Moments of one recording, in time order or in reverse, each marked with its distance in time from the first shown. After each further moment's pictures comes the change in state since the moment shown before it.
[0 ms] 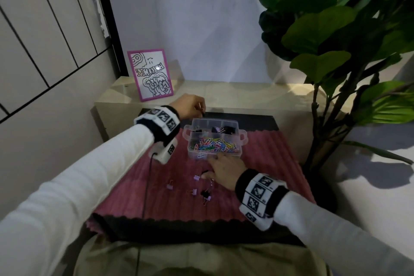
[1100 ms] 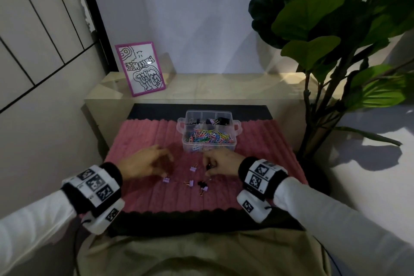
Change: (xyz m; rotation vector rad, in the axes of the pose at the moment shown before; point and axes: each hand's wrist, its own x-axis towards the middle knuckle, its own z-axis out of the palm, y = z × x) left_hand -0.136 -0.069 0.046 0.192 -0.343 0.013; right_hand 0.007 0.017 0.007 0.362 -0.042 -0.191
